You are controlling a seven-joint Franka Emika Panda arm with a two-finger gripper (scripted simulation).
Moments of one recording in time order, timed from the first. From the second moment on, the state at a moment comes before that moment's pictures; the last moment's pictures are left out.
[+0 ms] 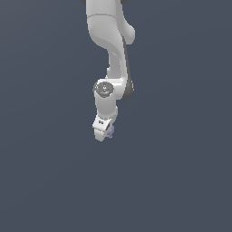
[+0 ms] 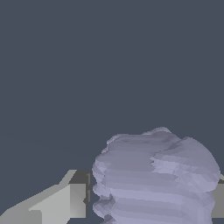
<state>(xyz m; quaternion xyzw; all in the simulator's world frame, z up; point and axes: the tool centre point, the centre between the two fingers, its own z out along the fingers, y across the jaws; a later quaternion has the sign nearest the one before) -0.050 -0.043 0.041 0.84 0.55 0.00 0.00</state>
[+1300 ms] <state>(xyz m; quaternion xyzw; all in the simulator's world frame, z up) -0.106 0.049 0.068 0.84 0.55 0.00 0.00</state>
